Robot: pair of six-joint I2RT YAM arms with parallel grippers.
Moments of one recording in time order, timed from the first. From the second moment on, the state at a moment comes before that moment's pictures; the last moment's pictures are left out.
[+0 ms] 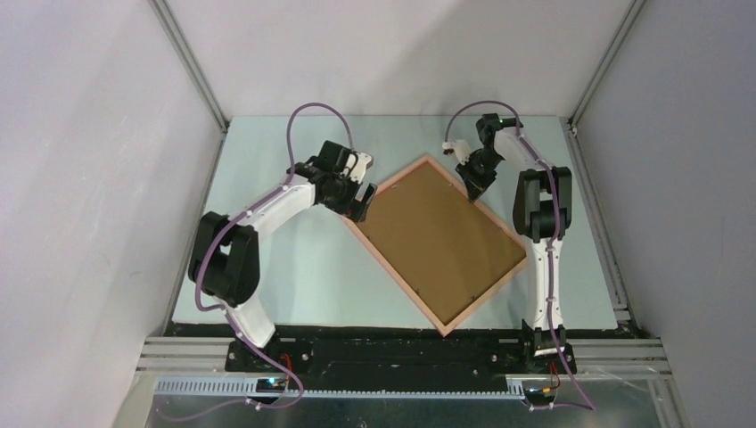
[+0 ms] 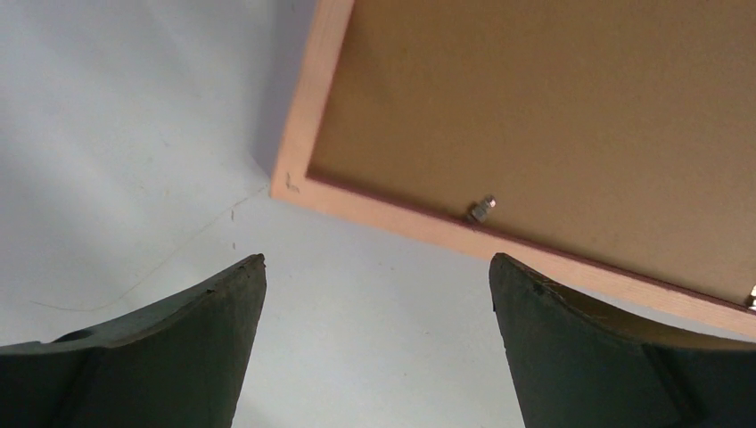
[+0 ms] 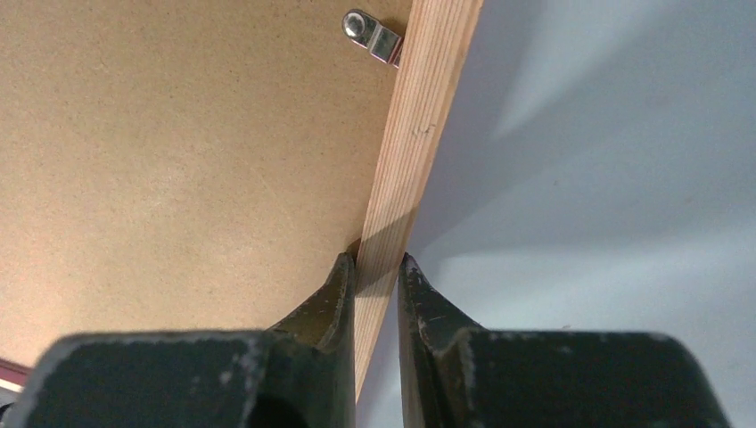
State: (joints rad) left arm -0.44 1.70 1.28 -0.60 0.11 0.08; right arm 0.13 2.36 2.03 -1.15 -0.32 -0.72
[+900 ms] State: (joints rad) left arm -0.35 1.93 1.42 -0.65 0.11 0.15; right arm 0.43 2.44 2.19 -1.19 -0.31 -0.92
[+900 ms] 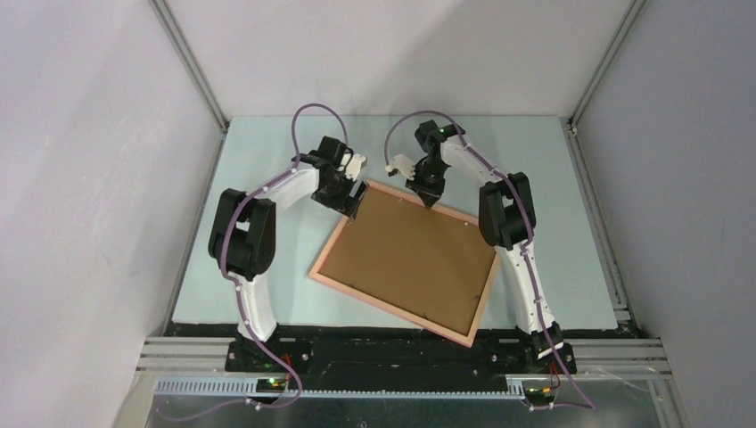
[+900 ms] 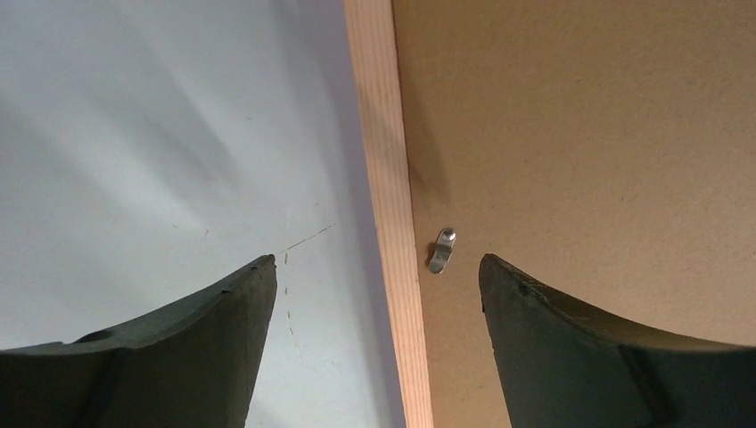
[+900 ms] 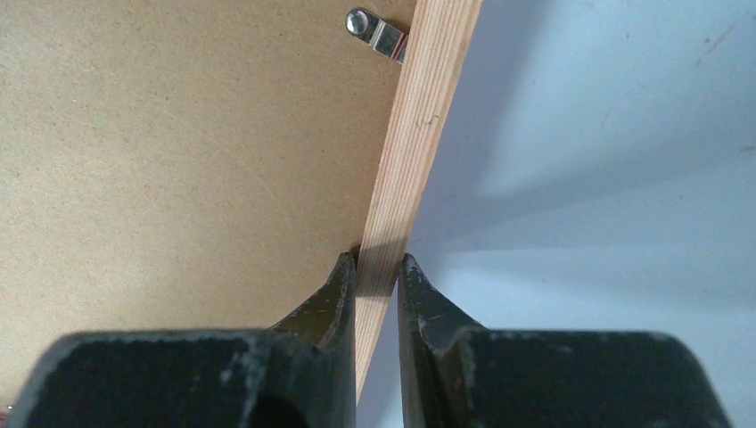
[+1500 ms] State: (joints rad) left arm -0.35 1.95 1.37 -0.67 0.17 0.22; right arm 0.45 2.44 2.19 -1.18 -0.32 -0.92
